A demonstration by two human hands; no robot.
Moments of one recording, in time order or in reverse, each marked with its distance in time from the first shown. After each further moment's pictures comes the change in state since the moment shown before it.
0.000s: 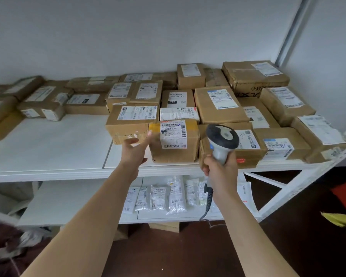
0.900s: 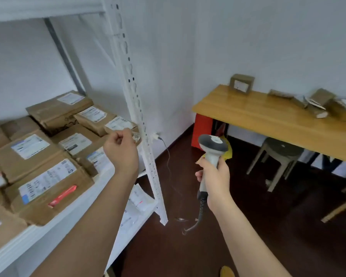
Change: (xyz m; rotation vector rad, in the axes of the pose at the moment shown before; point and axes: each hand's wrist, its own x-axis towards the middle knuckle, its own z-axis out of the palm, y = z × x) left_hand -0.274 -0.008 0.310 -0.156 -0.519 0.483; right_hand -0.125 -0.084 -0.318 0.167 0.851 -0.079
